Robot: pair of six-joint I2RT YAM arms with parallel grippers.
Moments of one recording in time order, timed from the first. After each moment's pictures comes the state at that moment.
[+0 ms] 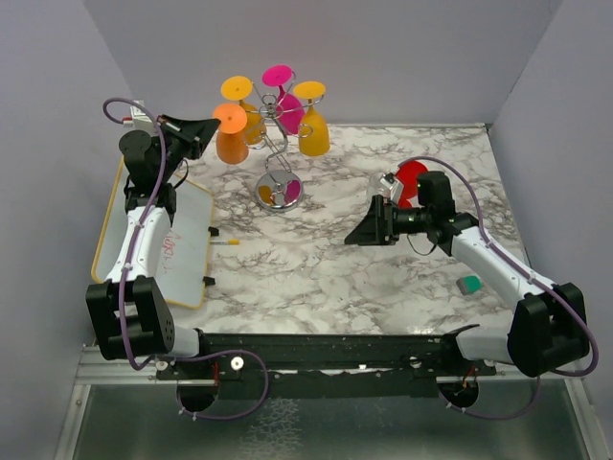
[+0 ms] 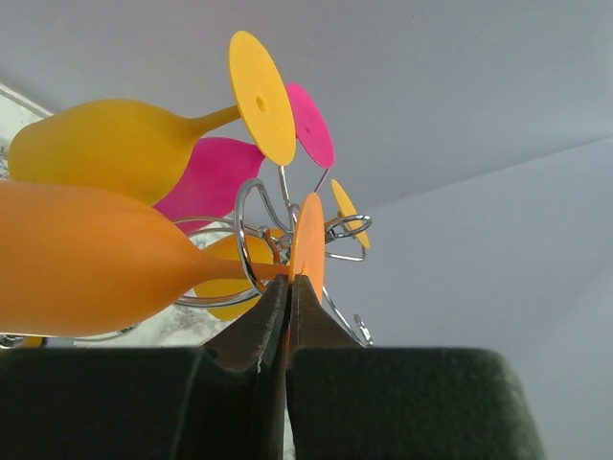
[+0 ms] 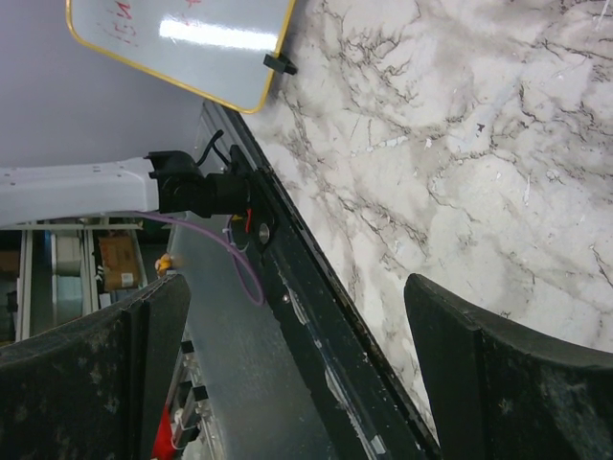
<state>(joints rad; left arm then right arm) 0.14 1.39 1.09 0.41 0.54 -1.22 0.32 1.30 0.86 -0.22 -0.95 0.50</state>
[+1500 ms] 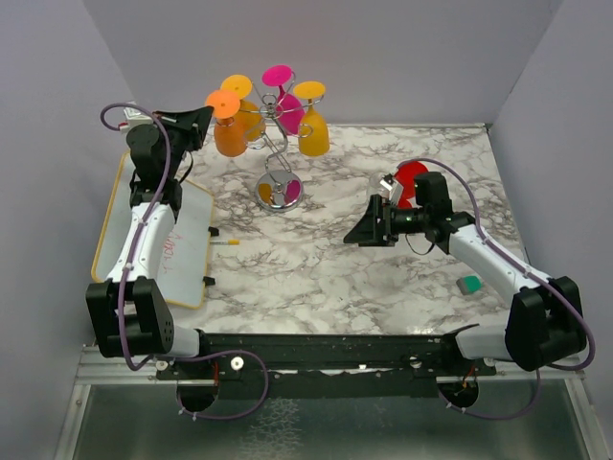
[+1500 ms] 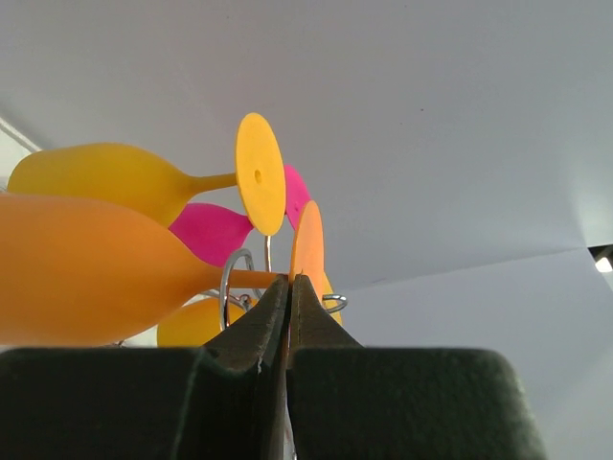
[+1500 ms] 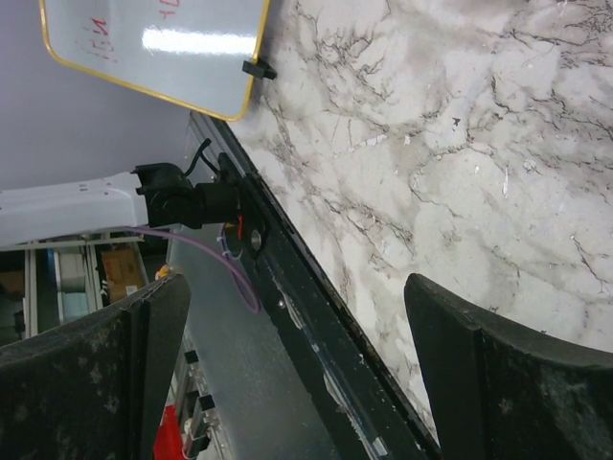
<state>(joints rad) 0.09 1.40 1.13 0.38 0.28 -1.37 0.32 1.33 0.86 -0.23 -0.90 0.52</state>
